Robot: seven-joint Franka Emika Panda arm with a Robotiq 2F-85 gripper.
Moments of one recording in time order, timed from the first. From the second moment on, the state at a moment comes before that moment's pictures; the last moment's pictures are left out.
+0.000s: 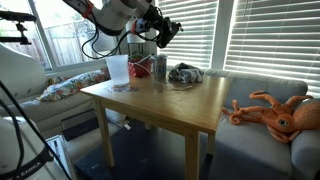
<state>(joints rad) -0.84 -0.37 0.88 -2.35 -0.47 3.12 0.72</state>
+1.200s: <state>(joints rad) -0.99 -0.52 0.97 -2.37 -0.47 3.27 0.72</state>
